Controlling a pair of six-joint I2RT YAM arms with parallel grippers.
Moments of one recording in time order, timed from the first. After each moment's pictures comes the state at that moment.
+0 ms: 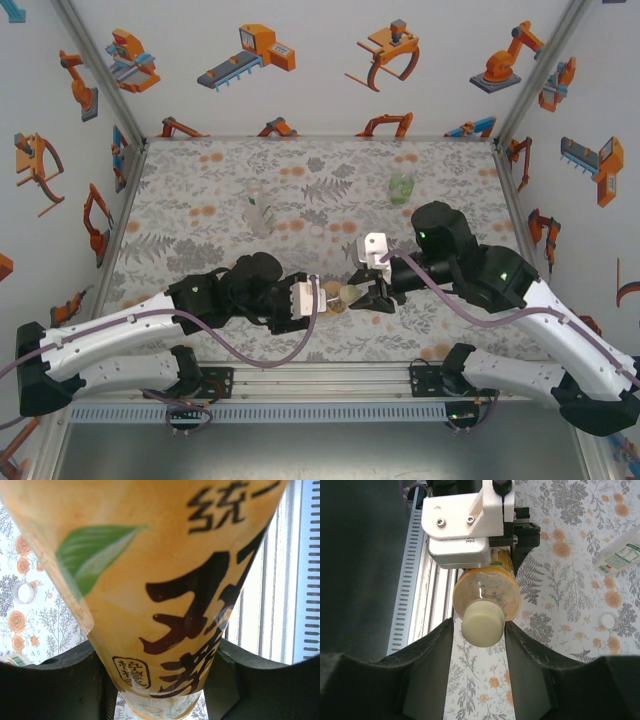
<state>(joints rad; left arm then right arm) -1.19 0.99 0.85 -0.53 0.15 0.42 0.90 0.96 1.25 -0.86 -0.66 -0.47</state>
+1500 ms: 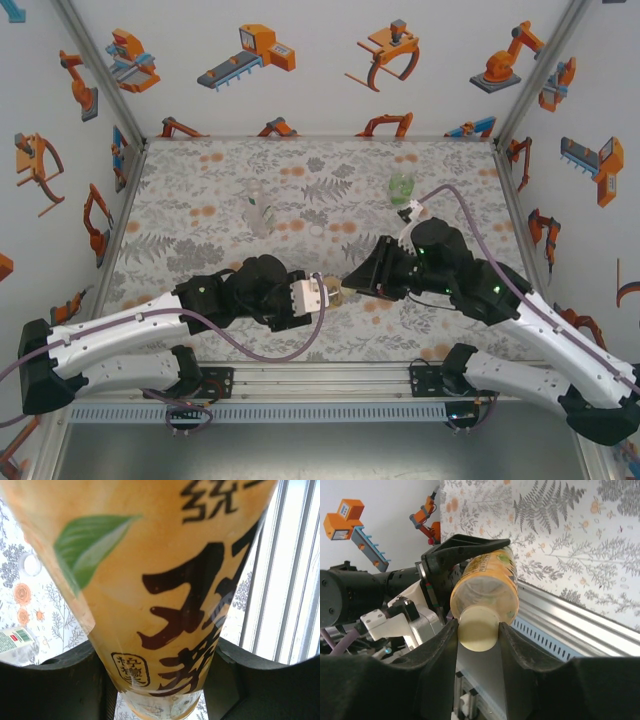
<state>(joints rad) -1.19 1.01 0.83 -0.51 0.04 0.40 0.90 0.86 1.07 -0.74 -0.18 1.06</state>
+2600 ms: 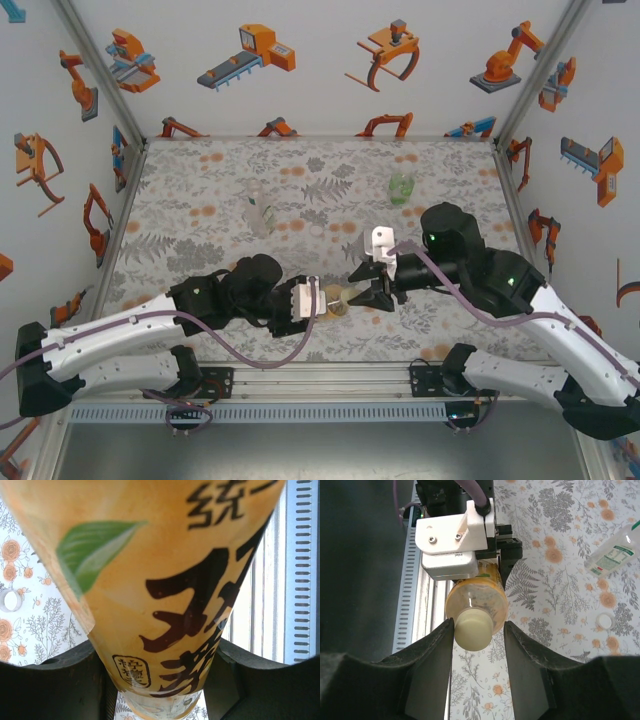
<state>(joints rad) -1.19 0.98 0.83 -0.49 0.20 0.40 0.90 0.92 1.24 -0.79 -0.64 -0.37</state>
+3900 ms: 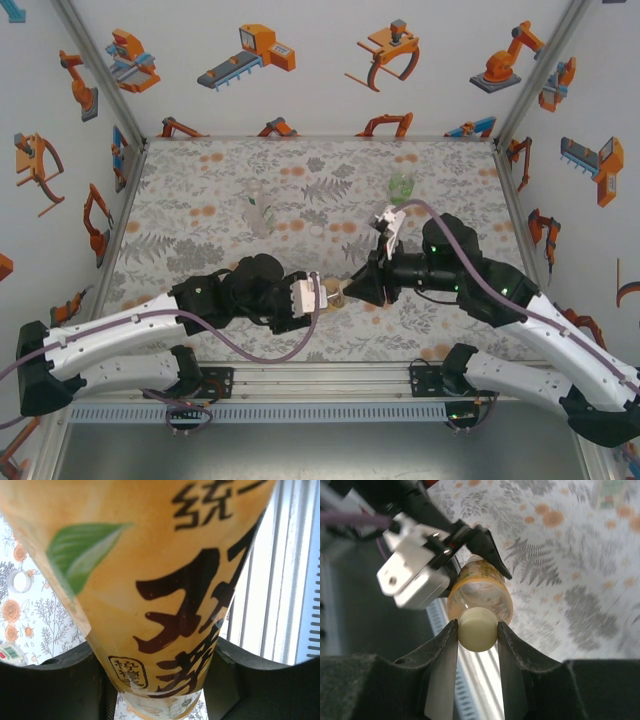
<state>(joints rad) -1.19 1.00 0.82 -0.49 0.11 0.38 0.90 0.86 1.09 -0.65 -0.35 0.33</state>
